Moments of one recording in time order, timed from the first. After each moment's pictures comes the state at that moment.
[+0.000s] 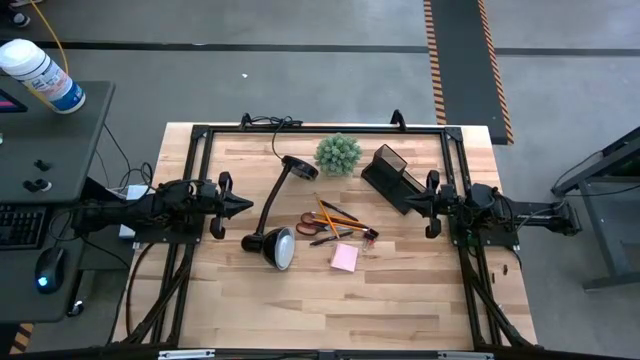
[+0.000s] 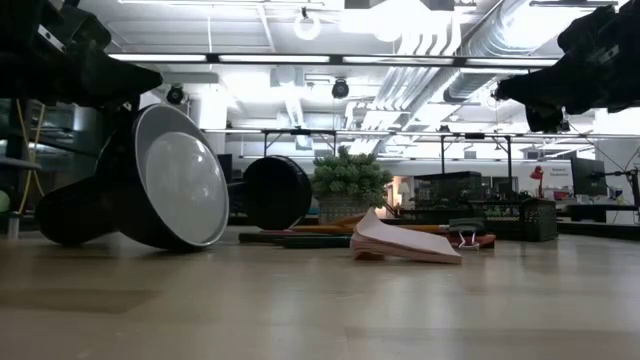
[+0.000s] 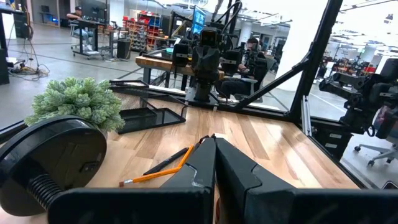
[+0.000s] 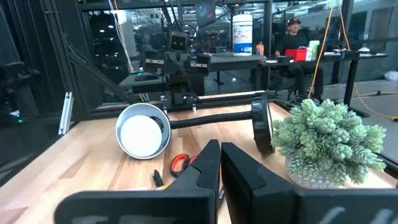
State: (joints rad) left arm 0.19 0.02 0.01 0.02 0.05 -0.16; right arm -0.05 0.01 0.01 0.03 0.07 0.07
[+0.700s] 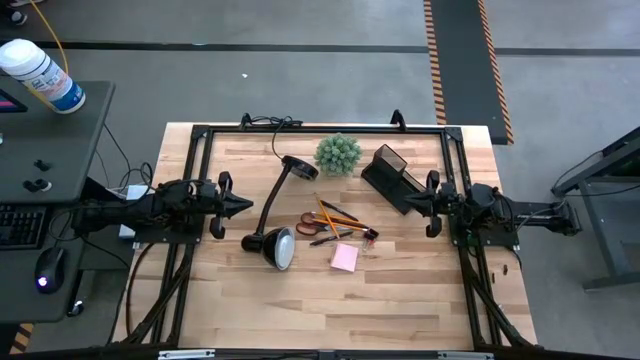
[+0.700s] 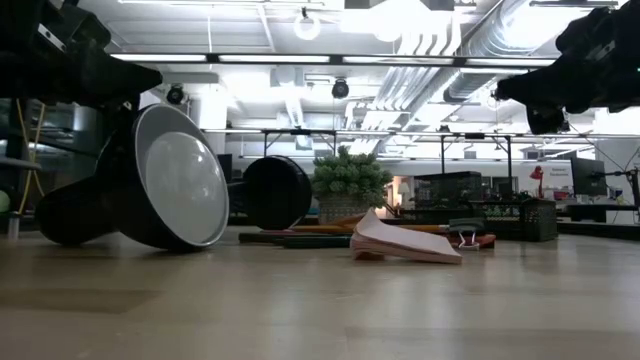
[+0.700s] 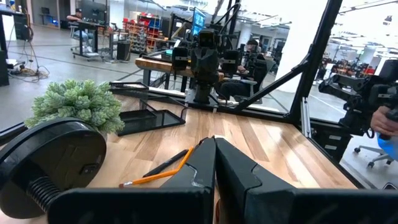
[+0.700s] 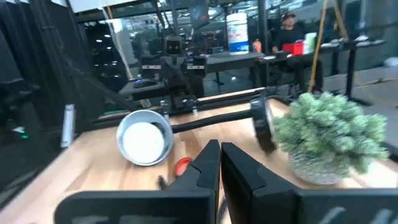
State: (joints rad) left arm 0.19 0.02 0.01 0.03 0.05 -0.16; right arm -0.05 0.01 0.01 0.05 0.09 0.13
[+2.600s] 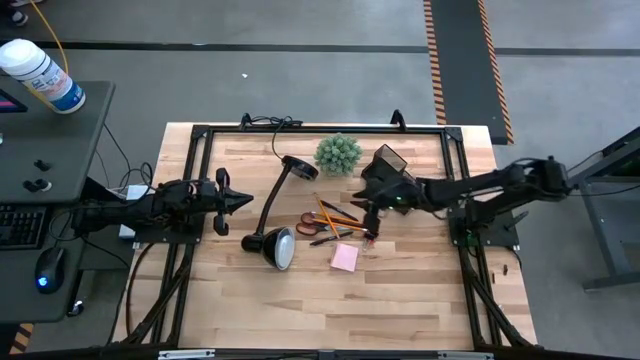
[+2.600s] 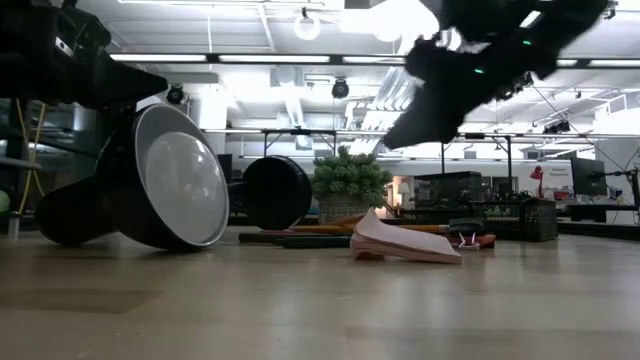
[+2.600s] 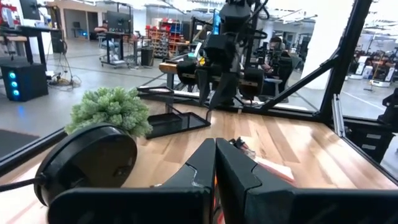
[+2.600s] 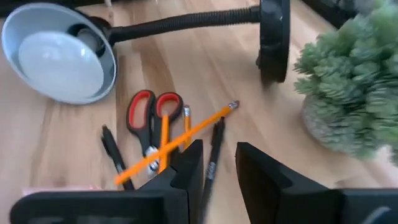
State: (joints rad) left arm 0.19 0.02 0.01 0.02 -0.05 -0.10; right arm -0.07 1.37 0.64 0.17 0.13 0.19
